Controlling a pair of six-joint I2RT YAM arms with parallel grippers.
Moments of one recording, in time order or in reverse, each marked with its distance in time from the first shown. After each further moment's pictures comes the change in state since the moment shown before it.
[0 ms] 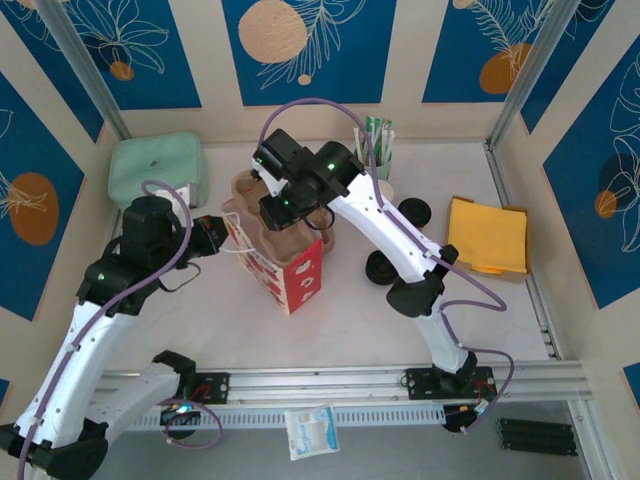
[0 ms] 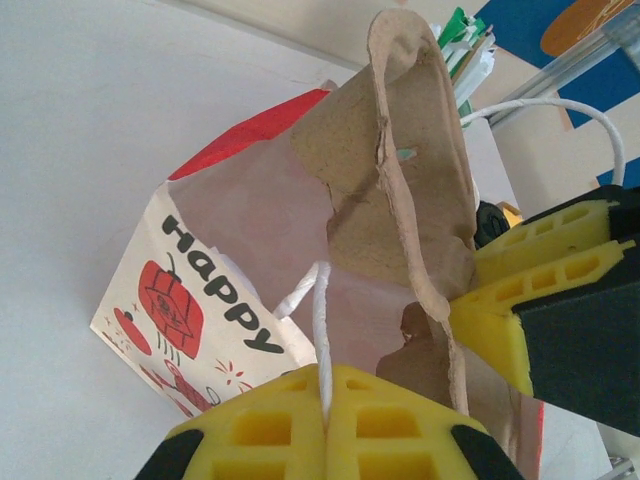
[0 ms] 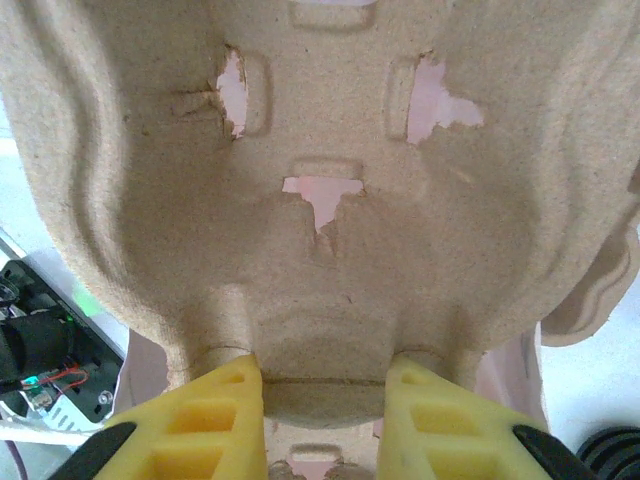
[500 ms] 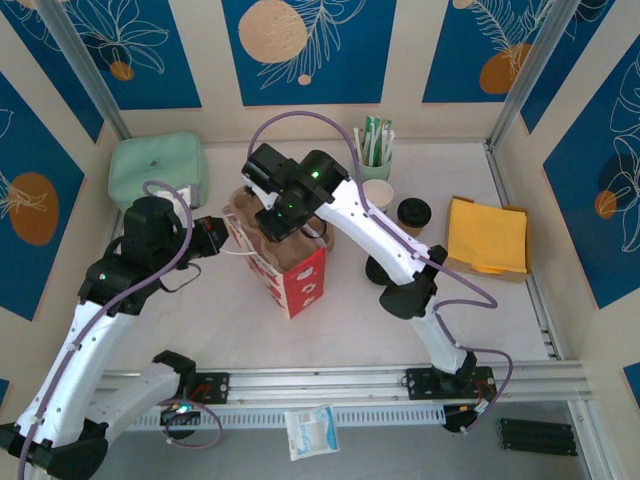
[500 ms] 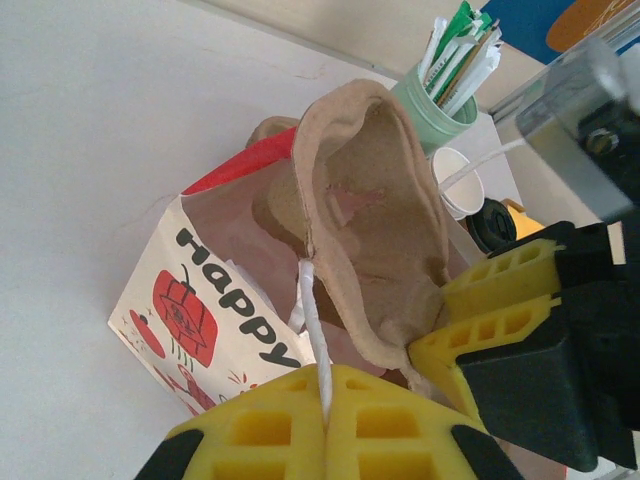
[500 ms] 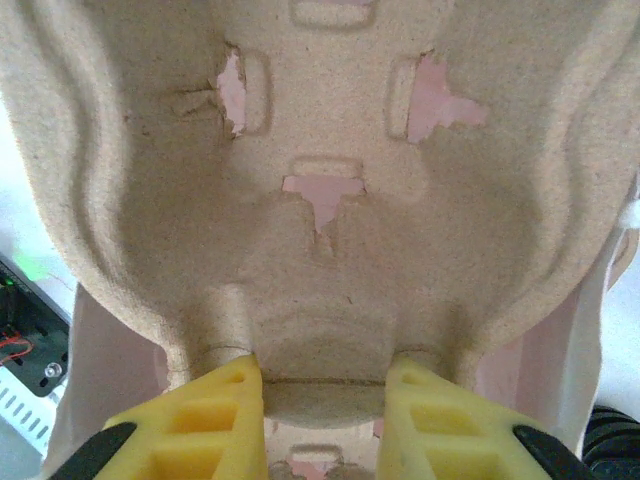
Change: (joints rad) left arm 0.000 0.000 -0.006 0.000 0.000 0.000; right arm 0.038 0.045 0.000 -0.055 0.056 -0.045
